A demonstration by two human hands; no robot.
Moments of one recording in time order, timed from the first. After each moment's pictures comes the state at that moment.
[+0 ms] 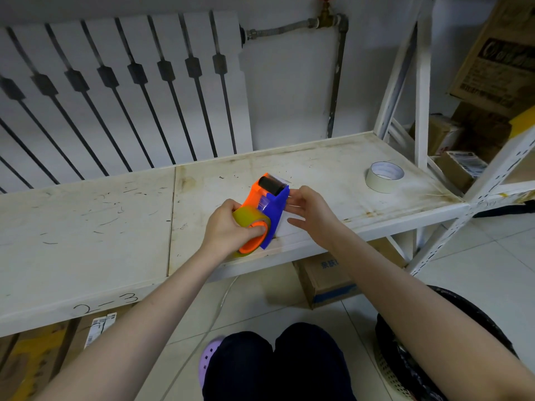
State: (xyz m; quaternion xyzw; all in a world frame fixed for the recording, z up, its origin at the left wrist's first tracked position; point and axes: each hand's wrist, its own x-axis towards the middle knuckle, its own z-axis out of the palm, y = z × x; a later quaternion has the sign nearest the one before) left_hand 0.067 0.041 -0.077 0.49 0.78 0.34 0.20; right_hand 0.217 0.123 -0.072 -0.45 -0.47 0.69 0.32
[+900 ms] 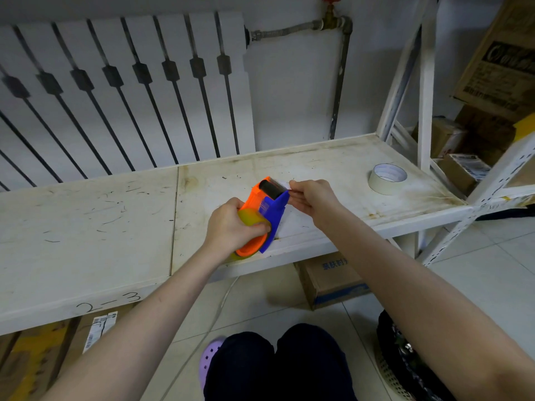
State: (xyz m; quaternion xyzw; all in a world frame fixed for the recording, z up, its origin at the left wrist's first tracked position) left_hand 0.066 0.042 -0.070 0.52 0.78 0.31 0.16; right_hand 0.204 0.140 -0.046 -0.53 -0.40 0.66 0.35
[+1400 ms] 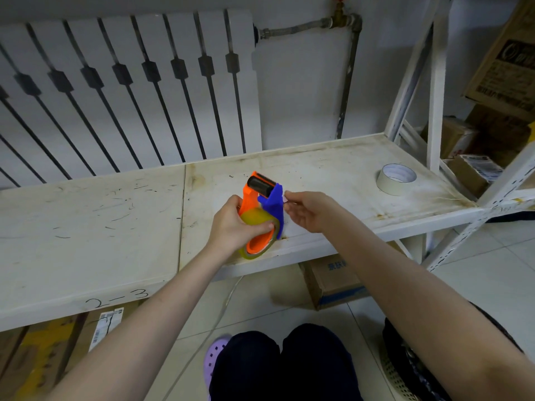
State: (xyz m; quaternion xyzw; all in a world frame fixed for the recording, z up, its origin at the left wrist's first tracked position) left_hand 0.056 0.038 -0.075 0.48 0.76 0.37 0.22; right_hand 0.193 0.139 -0.065 -0.49 -0.36 0.75 0.26
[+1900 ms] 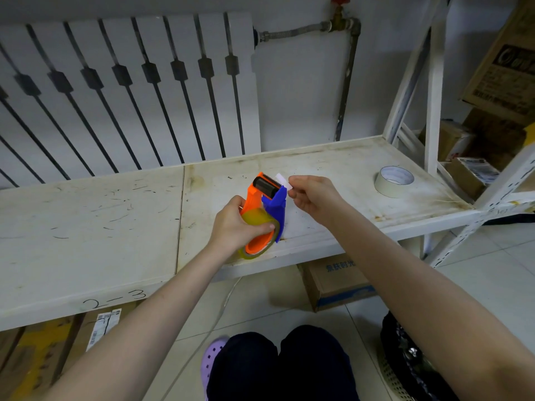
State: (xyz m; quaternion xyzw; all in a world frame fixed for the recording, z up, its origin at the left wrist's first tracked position) left_hand 0.063 0.041 -0.071 0.48 0.77 0.35 0.23; right_hand 0.200 0.146 -0.048 -0.48 -0.45 0.66 0.36
